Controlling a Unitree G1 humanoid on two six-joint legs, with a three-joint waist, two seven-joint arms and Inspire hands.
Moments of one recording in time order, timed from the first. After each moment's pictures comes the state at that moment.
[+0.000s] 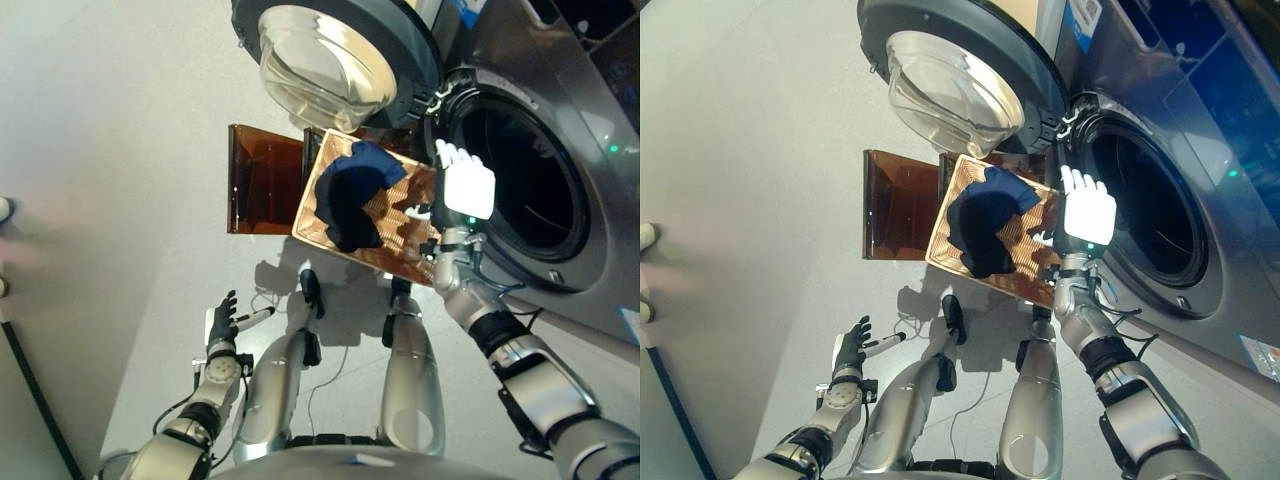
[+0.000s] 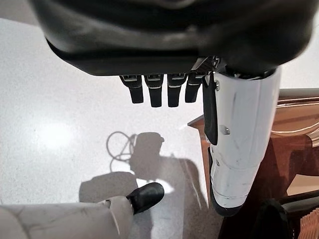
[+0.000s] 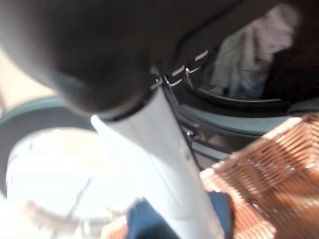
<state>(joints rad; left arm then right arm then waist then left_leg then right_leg) -0.22 0.13 -0.22 1.08 -0.20 -0.24 0.37 -0.57 -0.50 0.46 0.69 -0.65 0.17 -0.70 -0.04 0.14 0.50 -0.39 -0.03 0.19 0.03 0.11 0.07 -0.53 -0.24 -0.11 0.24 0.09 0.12</state>
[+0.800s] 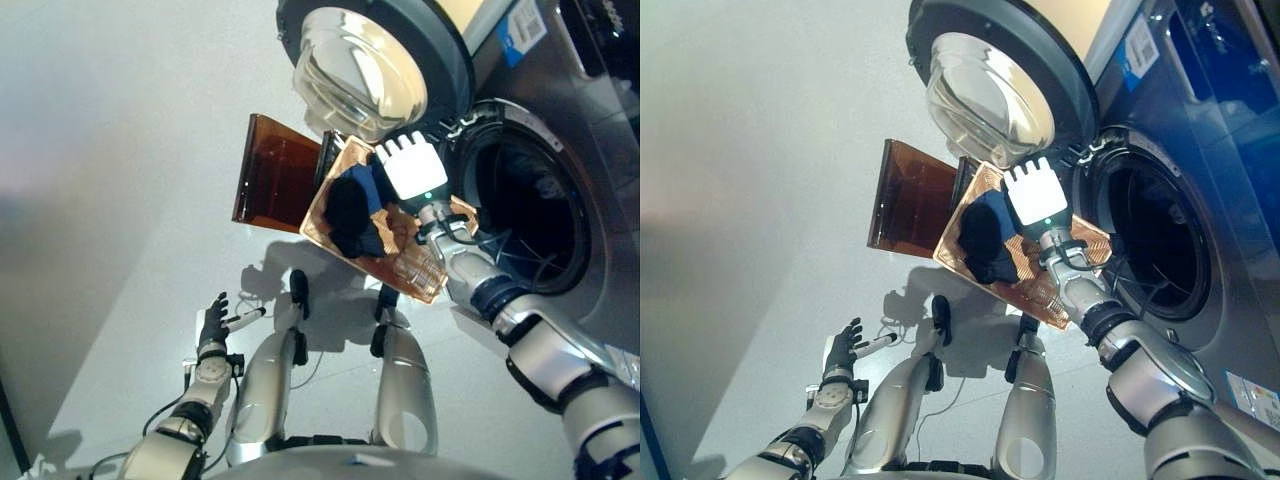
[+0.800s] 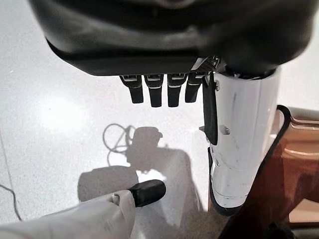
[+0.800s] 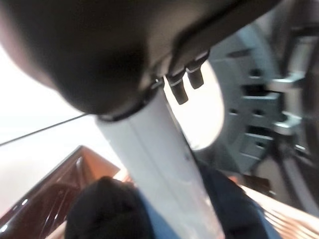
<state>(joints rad) -0.23 0.17 -0.20 1.11 -0.21 -0.24 0.35 -0.84 -0.56 0.80 0.83 -1.03 0.22 -0.50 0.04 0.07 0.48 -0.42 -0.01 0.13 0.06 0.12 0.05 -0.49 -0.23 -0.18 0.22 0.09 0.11</state>
